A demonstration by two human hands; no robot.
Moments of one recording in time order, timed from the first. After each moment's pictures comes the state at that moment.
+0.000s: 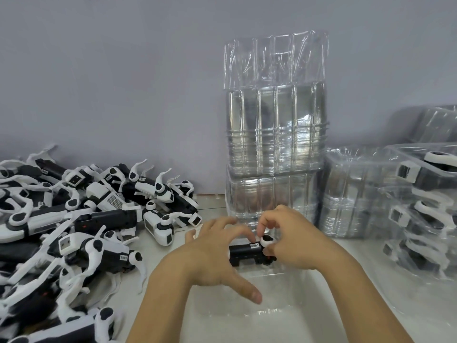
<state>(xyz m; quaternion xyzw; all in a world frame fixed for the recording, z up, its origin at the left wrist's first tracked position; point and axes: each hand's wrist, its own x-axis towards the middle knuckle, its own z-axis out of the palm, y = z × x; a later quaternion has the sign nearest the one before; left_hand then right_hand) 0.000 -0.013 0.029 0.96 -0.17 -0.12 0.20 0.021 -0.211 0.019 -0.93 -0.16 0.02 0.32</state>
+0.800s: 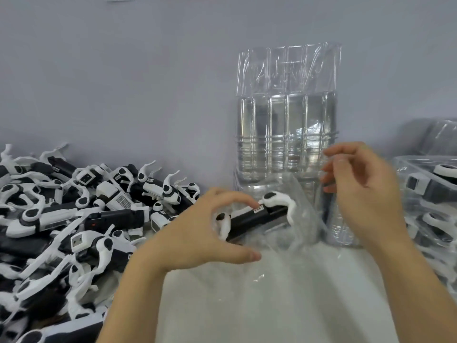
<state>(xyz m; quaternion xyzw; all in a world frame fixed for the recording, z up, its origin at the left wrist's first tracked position) -0.018 0.011 0.077 0.89 -0.24 0.01 0.39 0.005 -0.241 0.083 -0.71 -0.13 -0.37 0.58</state>
